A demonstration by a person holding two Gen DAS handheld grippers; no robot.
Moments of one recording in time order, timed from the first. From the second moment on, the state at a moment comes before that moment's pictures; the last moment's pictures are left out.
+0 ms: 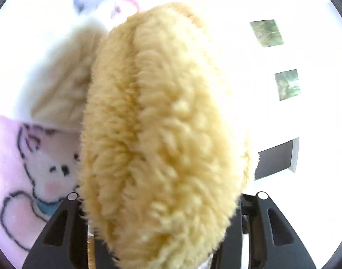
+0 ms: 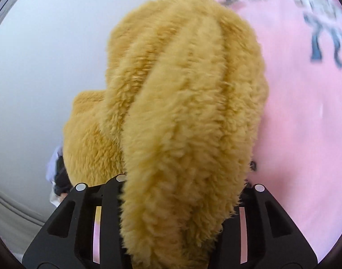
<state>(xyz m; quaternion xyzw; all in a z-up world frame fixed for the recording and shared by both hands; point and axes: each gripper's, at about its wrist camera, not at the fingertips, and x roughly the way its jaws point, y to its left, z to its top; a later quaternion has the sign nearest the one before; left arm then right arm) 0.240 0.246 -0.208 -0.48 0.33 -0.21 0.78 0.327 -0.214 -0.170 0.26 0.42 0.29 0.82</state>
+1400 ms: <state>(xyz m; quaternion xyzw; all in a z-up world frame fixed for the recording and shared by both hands) 0.346 -0.063 -0.243 -0.30 0.39 -0.34 0.80 0.140 -0.478 -0.228 0.23 0.37 0.02 0.90</state>
